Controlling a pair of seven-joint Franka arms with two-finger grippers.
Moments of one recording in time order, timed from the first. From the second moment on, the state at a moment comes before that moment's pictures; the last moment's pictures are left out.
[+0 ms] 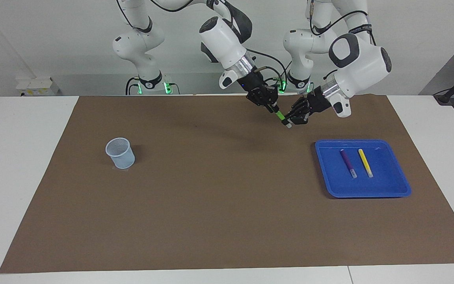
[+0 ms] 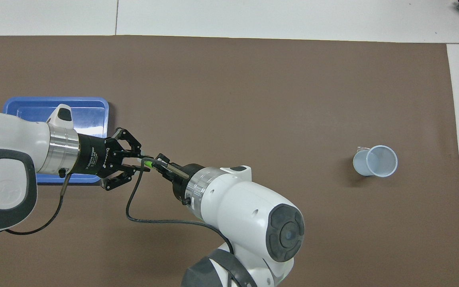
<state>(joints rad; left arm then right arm) -0.16 -0.12 -0.06 -2.11 -0.73 1.93 -1.07 0.71 0.11 0.09 -1.94 0.52 2.72 1.05</state>
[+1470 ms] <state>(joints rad) -0.05 -0.15 -0.04 -2.15 -0.31 1.90 -0.11 0.05 -0.03 0.07 -1.90 0.11 1.81 -0.13</state>
